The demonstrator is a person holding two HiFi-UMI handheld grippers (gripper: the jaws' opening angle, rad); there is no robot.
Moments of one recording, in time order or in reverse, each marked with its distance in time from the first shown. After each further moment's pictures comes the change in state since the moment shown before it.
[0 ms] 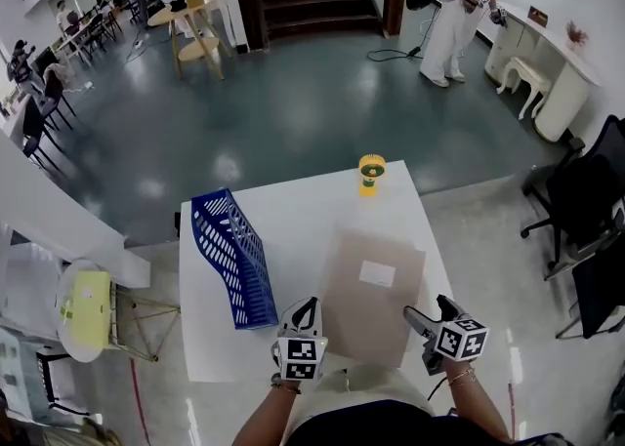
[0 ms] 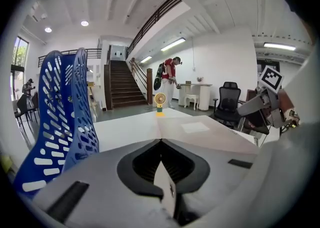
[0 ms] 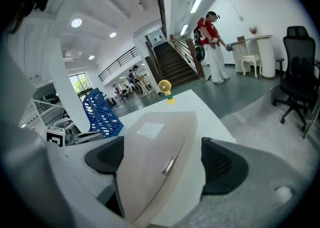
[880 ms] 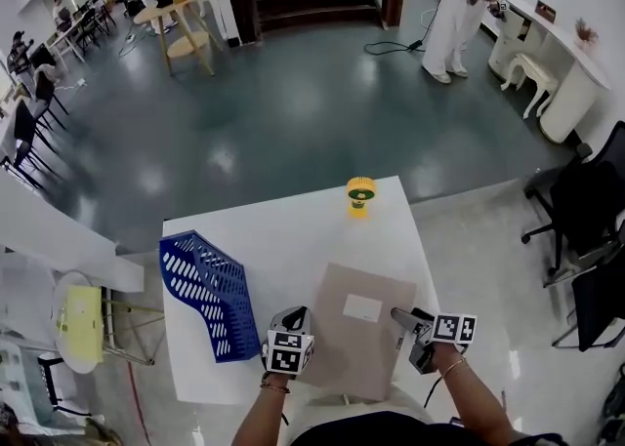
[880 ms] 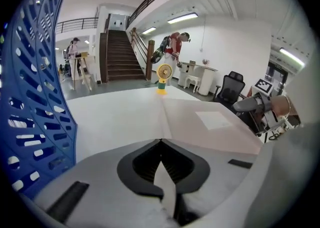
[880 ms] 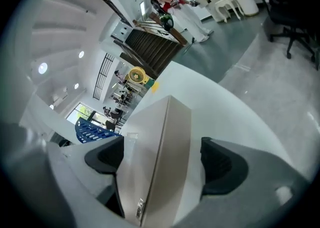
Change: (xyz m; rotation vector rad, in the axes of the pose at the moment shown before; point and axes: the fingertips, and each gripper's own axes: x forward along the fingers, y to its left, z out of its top) left arm 0.100 0.010 -0.015 -0.127 0.292 -0.089; right arm 0.096 -0.060 0.005 0.464 0.208 0.176
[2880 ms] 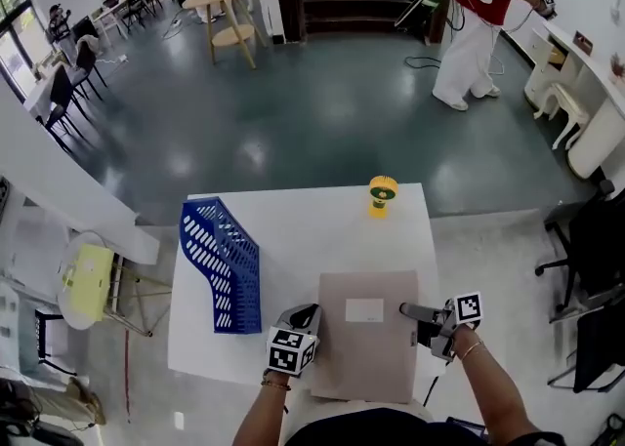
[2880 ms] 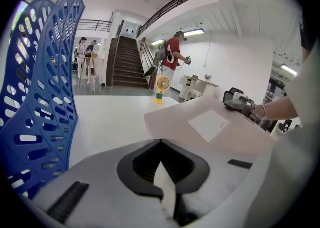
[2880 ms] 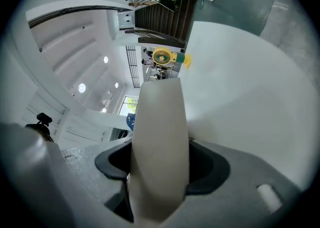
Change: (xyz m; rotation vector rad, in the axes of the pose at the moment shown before) left arm -0.024 -0.037 0.003 -0.106 -0.143 -0.011; right arm -0.009 0.060 0.010 0.111 0.364 0.553
